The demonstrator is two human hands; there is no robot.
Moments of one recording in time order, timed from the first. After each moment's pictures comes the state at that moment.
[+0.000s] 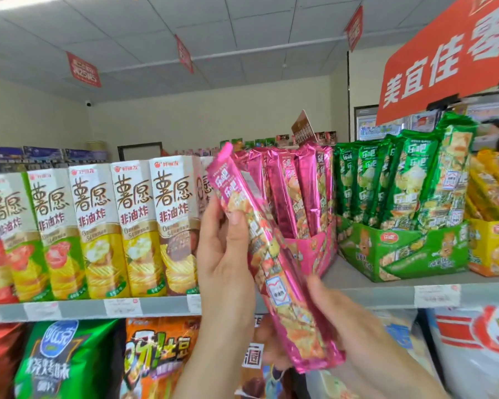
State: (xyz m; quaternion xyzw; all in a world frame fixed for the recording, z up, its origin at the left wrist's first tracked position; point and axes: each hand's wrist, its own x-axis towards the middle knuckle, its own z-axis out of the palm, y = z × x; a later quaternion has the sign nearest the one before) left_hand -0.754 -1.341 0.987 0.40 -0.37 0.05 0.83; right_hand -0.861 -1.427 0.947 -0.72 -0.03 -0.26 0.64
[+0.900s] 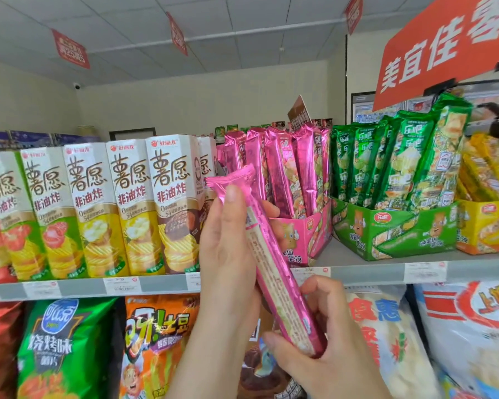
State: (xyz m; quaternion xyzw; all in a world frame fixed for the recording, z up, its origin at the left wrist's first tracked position) left_hand -0.771 -1.334 0.984 0.36 -0.37 -0.08 0.85; right_hand -0.870 -1.397 0.899 -0.79 0.08 -0.39 0.46
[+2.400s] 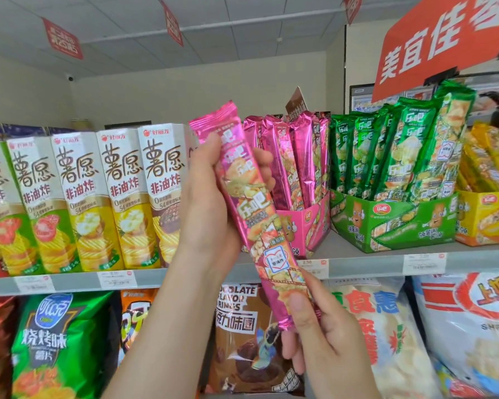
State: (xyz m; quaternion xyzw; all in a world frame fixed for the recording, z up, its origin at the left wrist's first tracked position) left_hand -0.746 -1.335 1.033 0.35 -0.39 -0.13 0.84; right_hand -0.862 -1.390 0.890 -0.68 0.04 -0.43 0.59
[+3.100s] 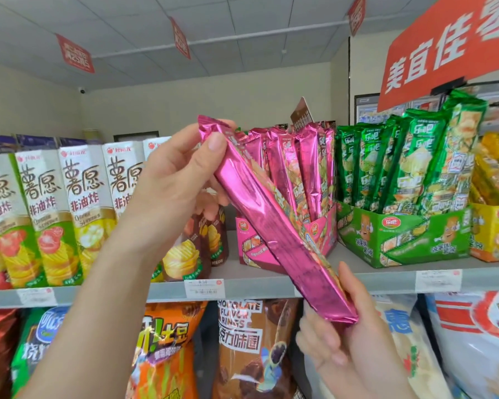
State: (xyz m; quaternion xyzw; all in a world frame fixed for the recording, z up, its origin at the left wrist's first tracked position) left_hand -0.711 -1.295 1.058 0.48 -0.58 0.04 0.66; right_hand -0.853 -1.421 0.912 -0.39 -0.05 -0.23 0.89
